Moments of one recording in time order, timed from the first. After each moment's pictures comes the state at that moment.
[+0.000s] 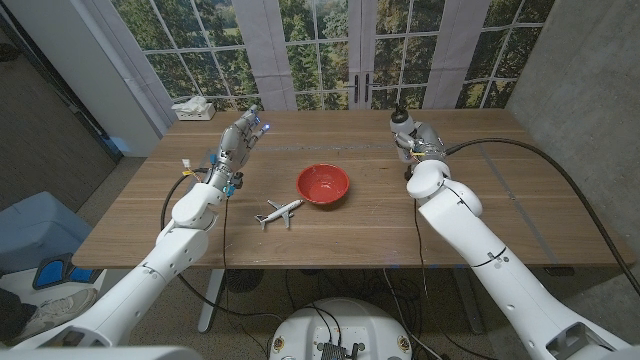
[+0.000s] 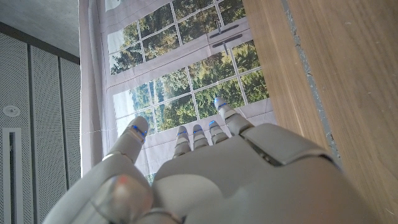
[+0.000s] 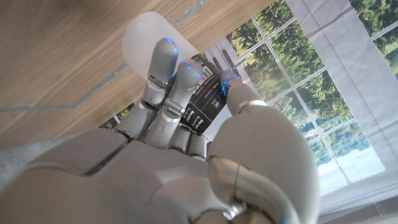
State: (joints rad) left arm 0.98 0.59 0.28 -1.48 -0.68 -0.46 -0.09; left_hand 0.10 0.11 0.70 -0.04 0.20 0.02 -0.10 0.18 0.17 -0.04 -0.08 0.18 0.17 -0.09 -0.04 0.18 0.17 0.17 -0.04 0.21 0.17; right arm -0.97 -0.39 -0.42 -2.11 -0.14 -0.85 -0.47; right_hand 0.97 0.08 0.60 -0.15 0.18 0.59 -0.03 0.20 0.24 0.67 -0.09 0.19 0.49 1.28 -0.22 0.96 1.20 0.93 -0.13 1.50 0.18
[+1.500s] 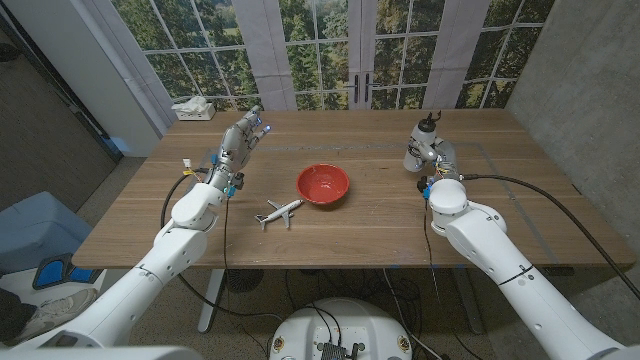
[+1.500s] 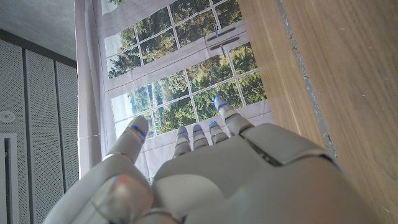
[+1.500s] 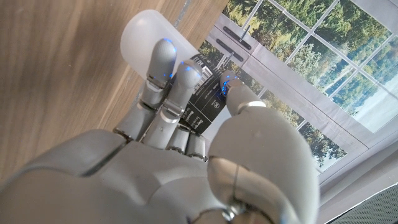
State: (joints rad) left arm 1.00 0.60 0.28 -1.53 -0.67 -0.42 -0.06; left_hand 0.10 0.11 0.70 -0.04 0.20 0.02 -0.10 0.18 0.17 -0.04 -0.08 0.18 0.17 -0.09 -0.04 0.18 0.17 0.17 -0.04 0.20 0.17; right arm -1.06 -0.46 -0.32 -1.98 0.29 -0.45 -0.69; right_hand 0.96 0.07 0.59 -0.15 0.18 0.59 -0.02 0.20 0.22 0.67 -0.08 0.19 0.46 1.28 -0.22 0.95 1.20 0.93 -0.13 1.50 0.18
